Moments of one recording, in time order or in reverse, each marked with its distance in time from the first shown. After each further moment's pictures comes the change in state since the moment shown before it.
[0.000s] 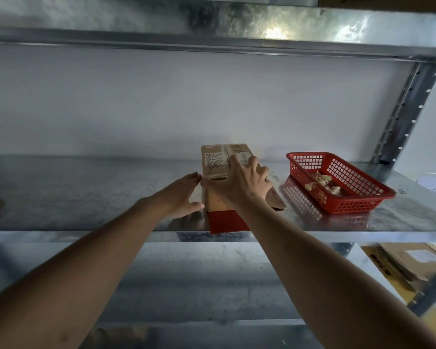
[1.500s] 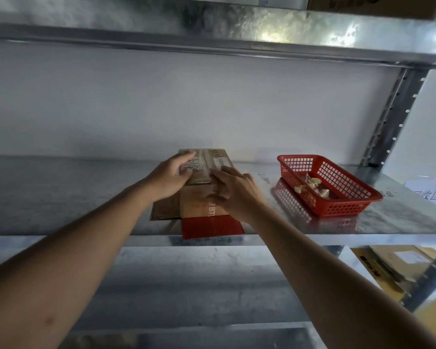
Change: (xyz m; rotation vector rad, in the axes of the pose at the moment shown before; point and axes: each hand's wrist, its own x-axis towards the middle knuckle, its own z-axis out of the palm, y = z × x) left_hand 0.021 0.004 -0.028 -0.396 0.194 -0.023; right_hand 0.004 0.047 -0.002 0.030 -0.043 -0.536
